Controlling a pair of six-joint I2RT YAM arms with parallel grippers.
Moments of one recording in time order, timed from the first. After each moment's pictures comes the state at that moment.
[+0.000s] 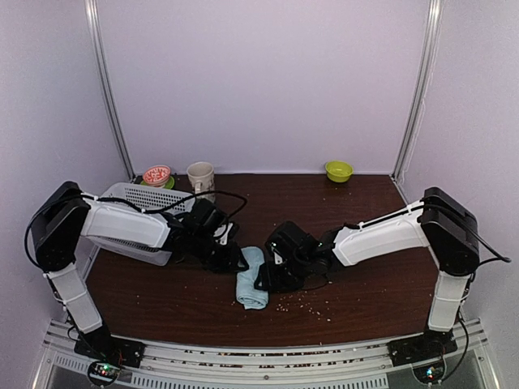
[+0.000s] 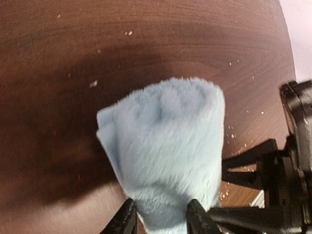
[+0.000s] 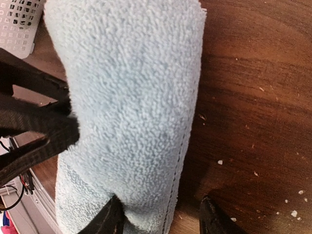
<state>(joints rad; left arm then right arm) -0.81 1.77 0.99 -0.16 0.33 -0.70 1.02 1.89 1.11 -0.18 -0.14 0.87</state>
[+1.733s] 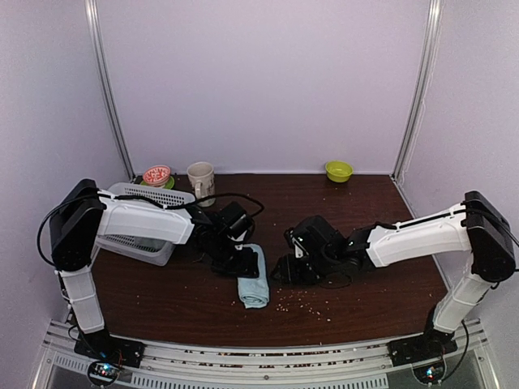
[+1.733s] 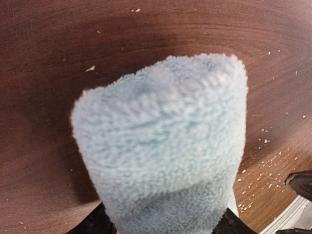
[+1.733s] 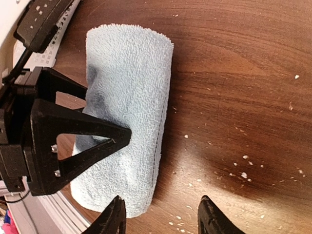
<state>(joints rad) -0.93 1.88 1.22 -0.48 0.09 -0.73 1.00 1.64 0.93 -0.14 -0.08 0.85</state>
